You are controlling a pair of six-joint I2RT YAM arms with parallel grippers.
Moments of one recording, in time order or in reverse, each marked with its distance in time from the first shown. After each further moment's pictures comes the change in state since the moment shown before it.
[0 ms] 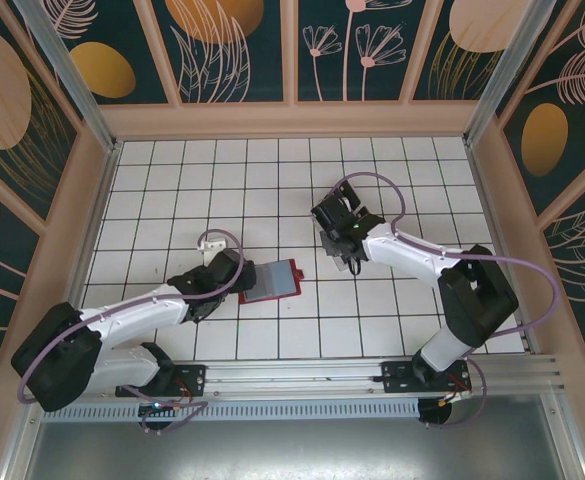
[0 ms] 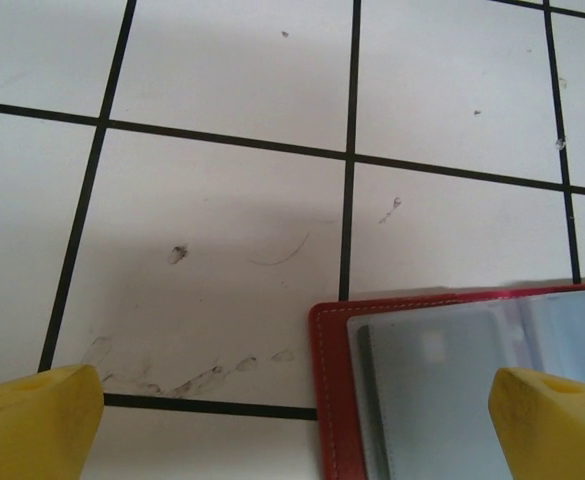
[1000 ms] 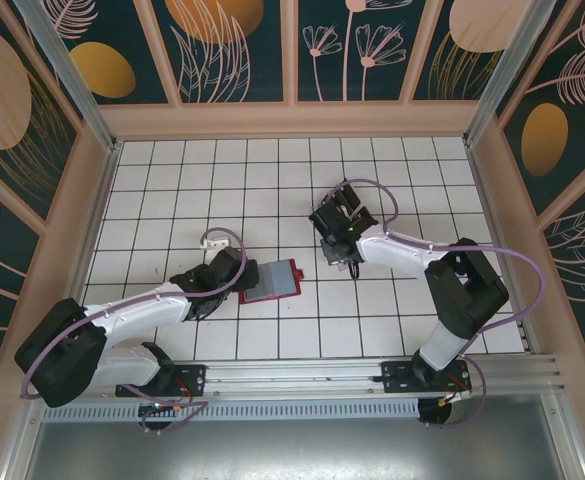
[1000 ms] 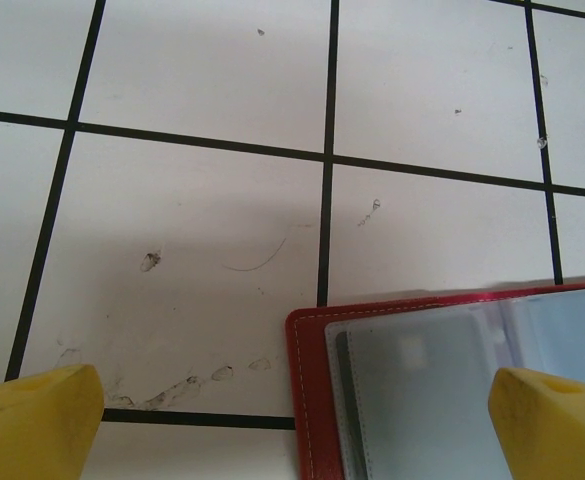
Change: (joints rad) left arm 0.000 0.021 0.005 0.028 0.024 0.009; right arm -0.001 0.058 -0.026 0.003 -0.003 -0.033
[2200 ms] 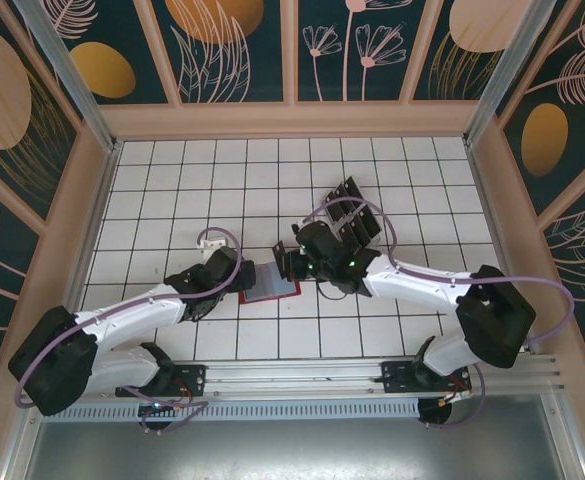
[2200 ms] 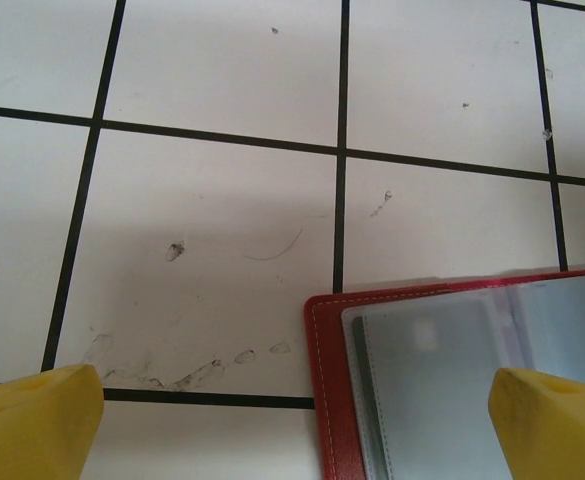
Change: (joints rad) left arm 0.013 -0.055 0.002 -0.068 0.016 0.018; right arm 0.236 -0.195 -0.179 0.439 -0.366 0.334
